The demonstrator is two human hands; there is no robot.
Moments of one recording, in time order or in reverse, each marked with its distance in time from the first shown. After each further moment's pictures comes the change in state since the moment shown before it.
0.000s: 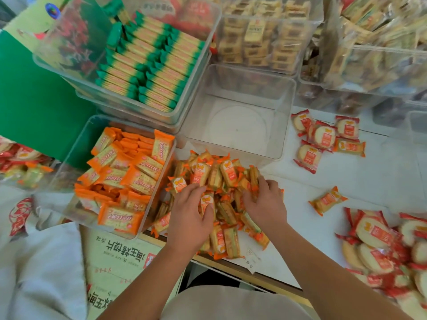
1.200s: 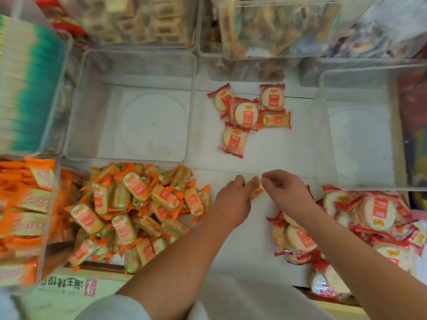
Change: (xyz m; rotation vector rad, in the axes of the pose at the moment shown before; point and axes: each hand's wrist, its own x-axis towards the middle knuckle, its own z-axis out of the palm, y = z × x) left_hand 0.058 0.176 0.263 0.270 -0.732 0.314; right_hand 0.054 0.195 -0.161 0.414 -0.066 0.217
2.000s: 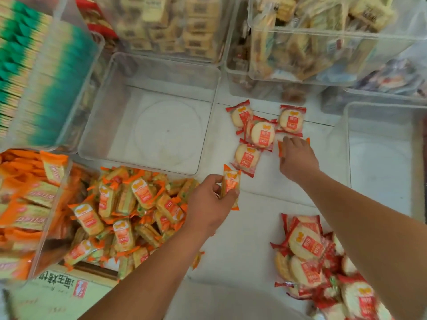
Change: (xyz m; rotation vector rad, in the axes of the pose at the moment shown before) left_hand -0.023 -0.027 -0.065 -0.784 0.470 -0.444; right_hand 0.173 -0.020 -0.020 -0.904 0.086 -0.223
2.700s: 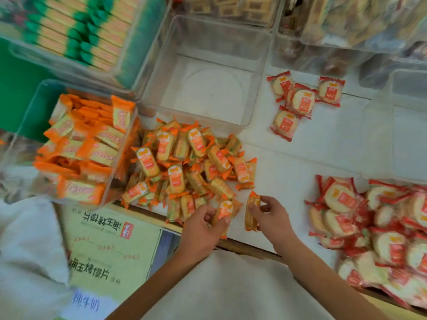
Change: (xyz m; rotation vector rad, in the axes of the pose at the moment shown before) left_hand -0.164 -0.146 -0.099 0.032 -0.009 -0.134; right_hand -0.282 -0.162 0.097 1.033 -0.235 0.370
